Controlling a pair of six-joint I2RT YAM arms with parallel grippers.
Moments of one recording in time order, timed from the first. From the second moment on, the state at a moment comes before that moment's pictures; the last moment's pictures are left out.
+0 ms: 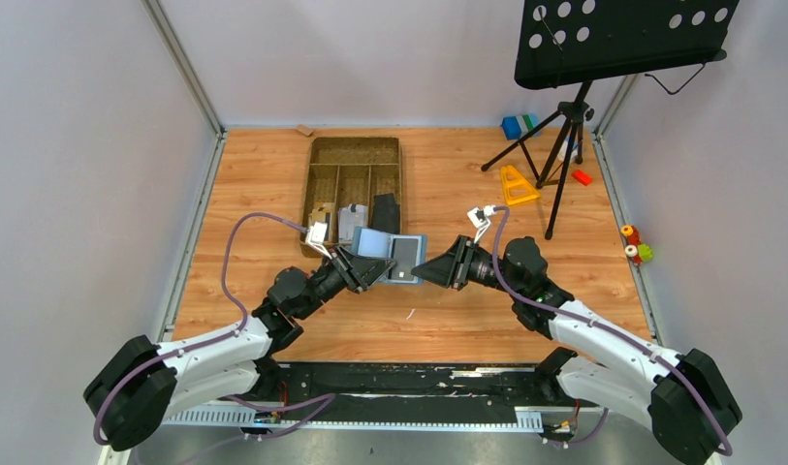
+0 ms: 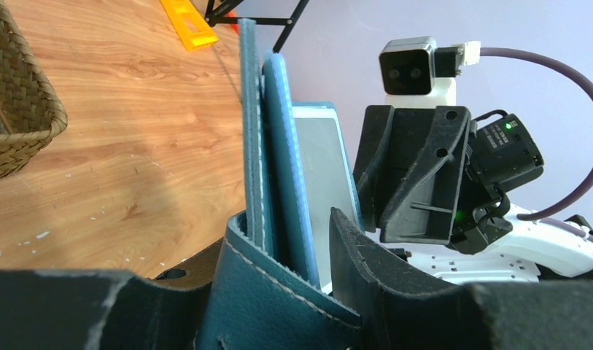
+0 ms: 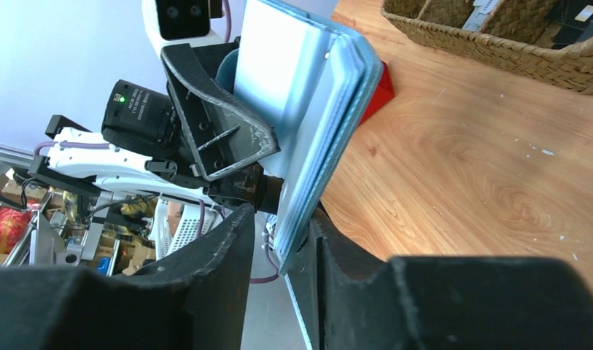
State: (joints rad) left arm -0.79 0.95 0.21 0.83 0.07 -0.98; right arm 0.67 0.96 0.43 0.46 -0.51 0.97
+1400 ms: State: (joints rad) left arm -0.79 0.99 0.18 0.86 0.06 -1.06; right arm 0.67 0.95 0.42 0.48 -0.44 1.01
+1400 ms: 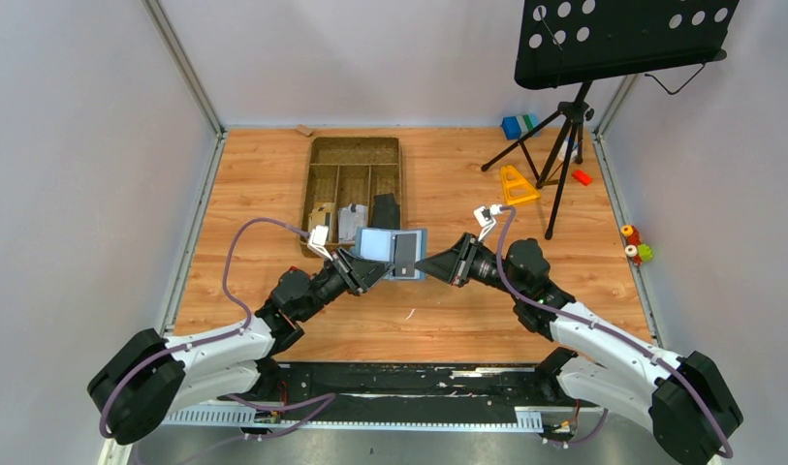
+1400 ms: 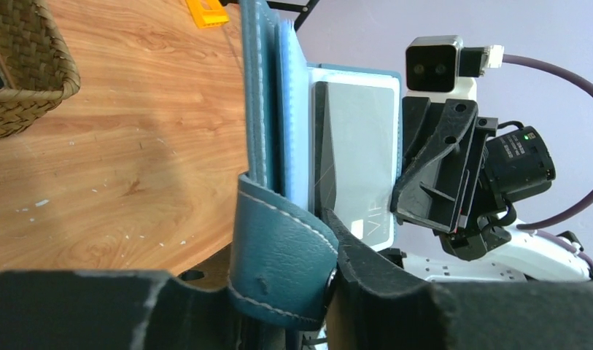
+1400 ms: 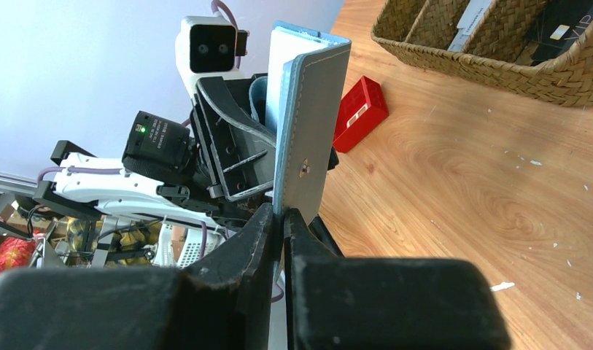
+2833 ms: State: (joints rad) left arm -0.79 0.88 0.16 0.85 0.11 -1.05; right arm 0.66 1.03 0.40 0.52 -0.48 1.02
